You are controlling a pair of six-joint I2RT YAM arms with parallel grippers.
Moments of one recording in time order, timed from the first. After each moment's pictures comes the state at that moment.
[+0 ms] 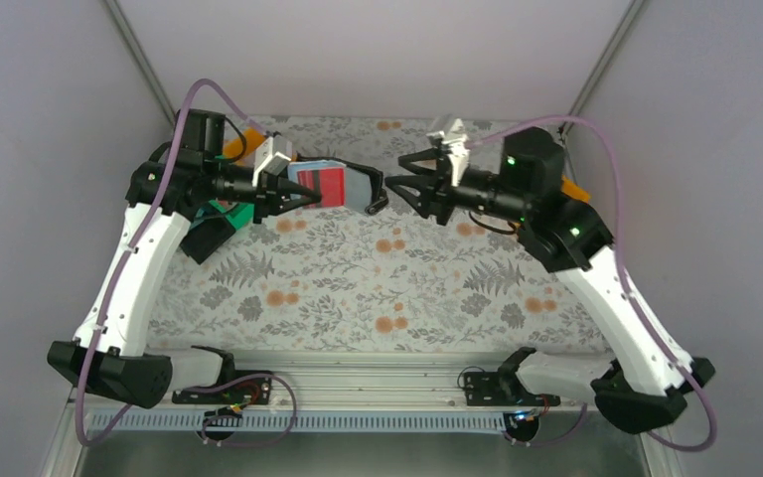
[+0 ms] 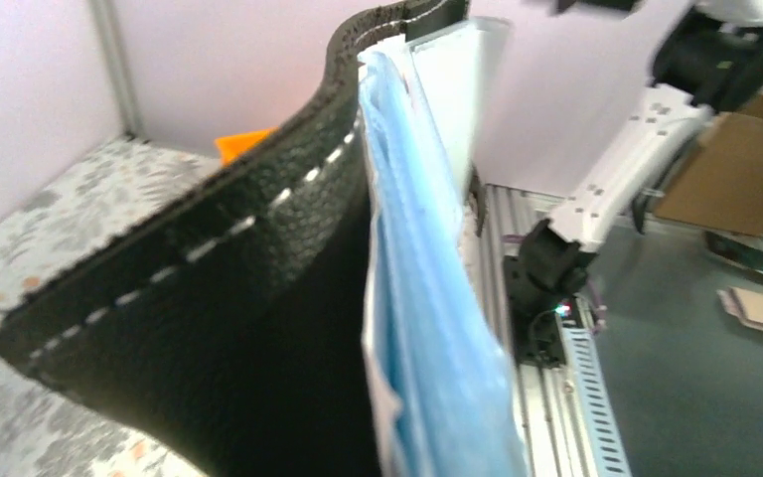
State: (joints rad) left arm -0.23 1.28 1.54 -1.04 1.20 0.58; right arm 0.68 1.19 1.56 -0.62 -0.48 0.00
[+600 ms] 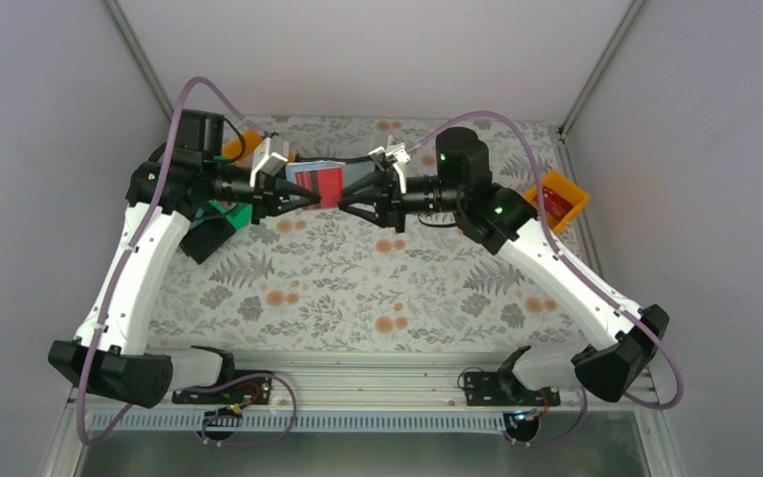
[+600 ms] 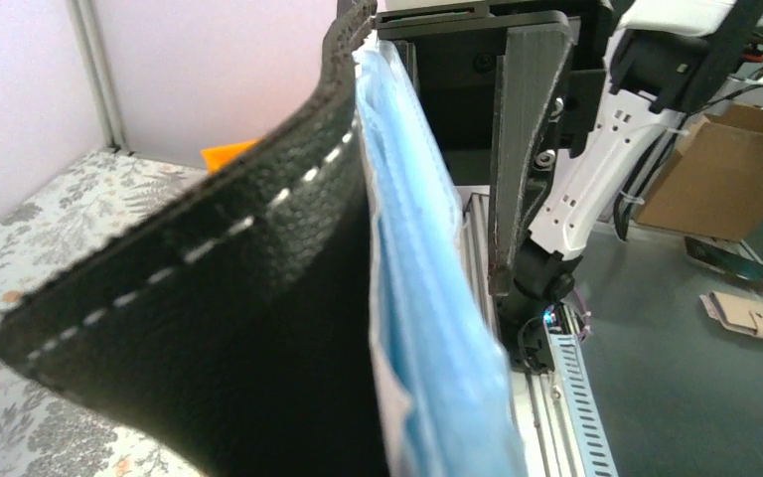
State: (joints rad) left arm -0.22 1.28 1.53 -1.00 1.21 0.55; right arm 0.72 1.33 1.41 -0.33 -0.79 0.11
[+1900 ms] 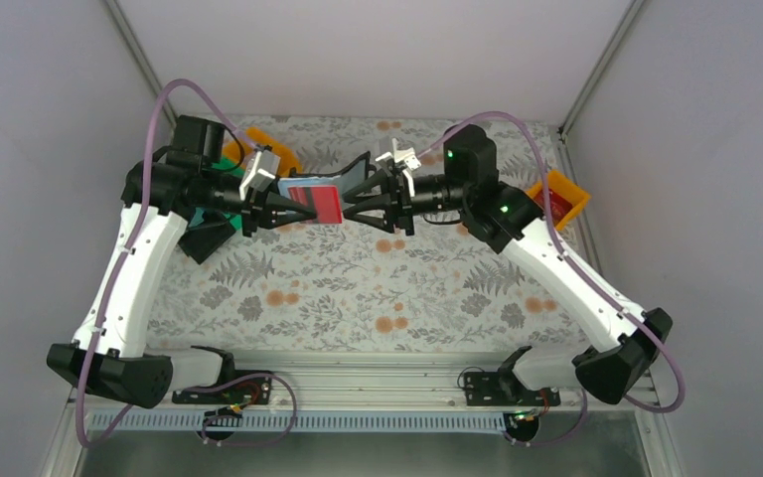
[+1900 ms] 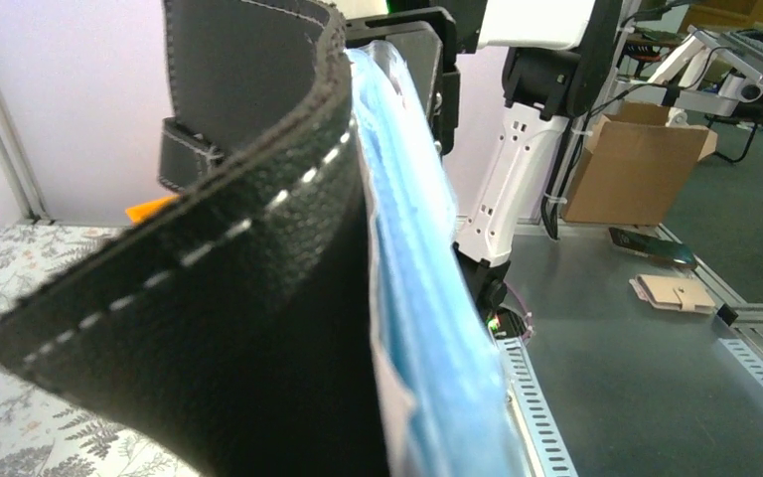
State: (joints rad) left arm -0.21 1.27 1.55 -1.21 1.37 0.82; right arm 0.69 1.31 1.41 -0.32 -0.95 0.02
